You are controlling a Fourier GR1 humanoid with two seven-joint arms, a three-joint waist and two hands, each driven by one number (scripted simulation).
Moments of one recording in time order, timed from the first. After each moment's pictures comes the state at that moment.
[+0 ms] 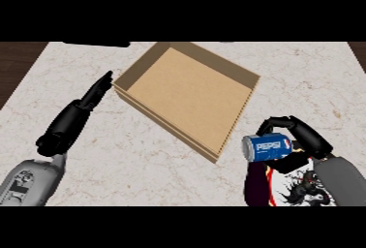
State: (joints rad) left arm -0.26 0.41 -0.20 -1.50 0.04 -0.07 -0.09; right arm -0.32 -0.45 0.25 -1.06 0.17 0.24 -0.65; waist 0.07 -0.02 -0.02
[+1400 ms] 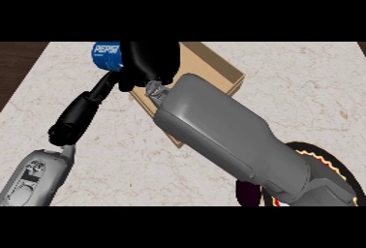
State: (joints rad) left arm -0.33 0.37 -0.20 -1.46 0.03 -0.07 -0.07; right arm -1.27 0.00 0.56 -1.04 0.74 -0.28 0.83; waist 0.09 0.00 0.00
